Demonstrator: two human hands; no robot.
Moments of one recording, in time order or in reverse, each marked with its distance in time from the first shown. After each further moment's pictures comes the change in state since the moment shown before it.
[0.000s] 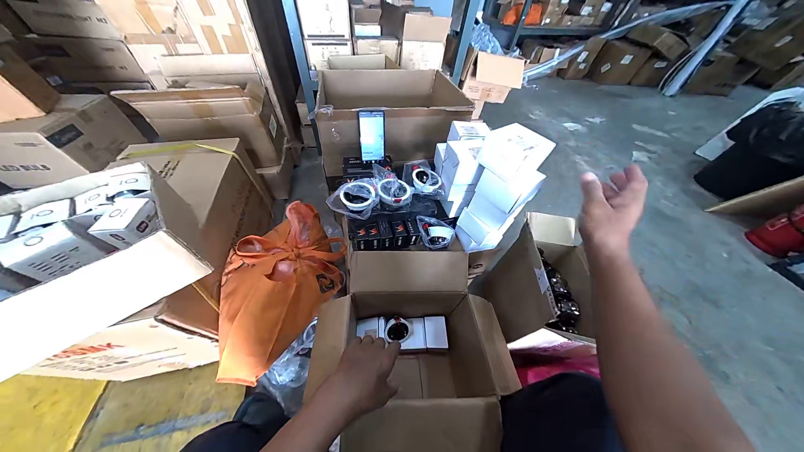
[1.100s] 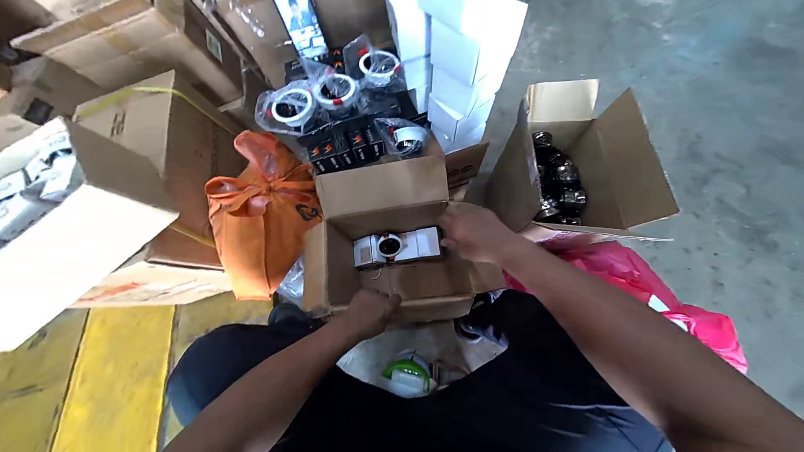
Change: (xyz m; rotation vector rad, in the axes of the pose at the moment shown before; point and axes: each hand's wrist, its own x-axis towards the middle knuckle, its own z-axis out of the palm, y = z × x) left_hand 0.046 0.033 0.119 0.197 -0.178 0.050; right_hand -0.195 0.084 0.021 -0.674 -1.327 -0.382
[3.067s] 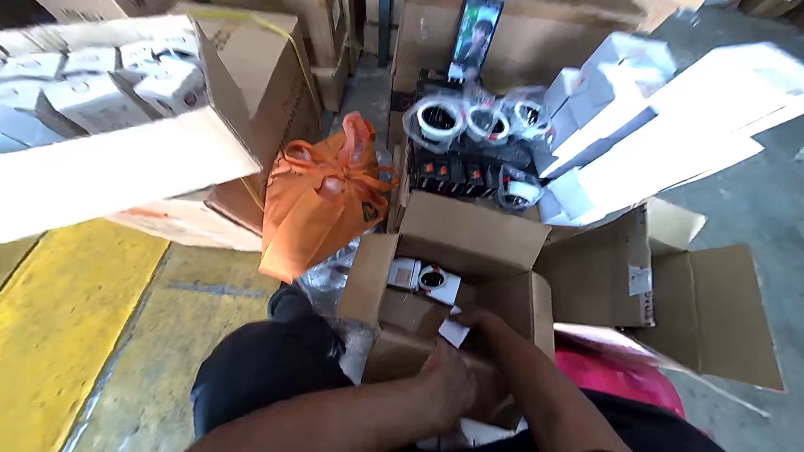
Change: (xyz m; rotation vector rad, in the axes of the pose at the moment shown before) left_hand -0.047 0.039 -0.050 -0.188 -0.067 0.225; right_hand 0.070 -0.006 0.181 0.235 -0.389 0.146
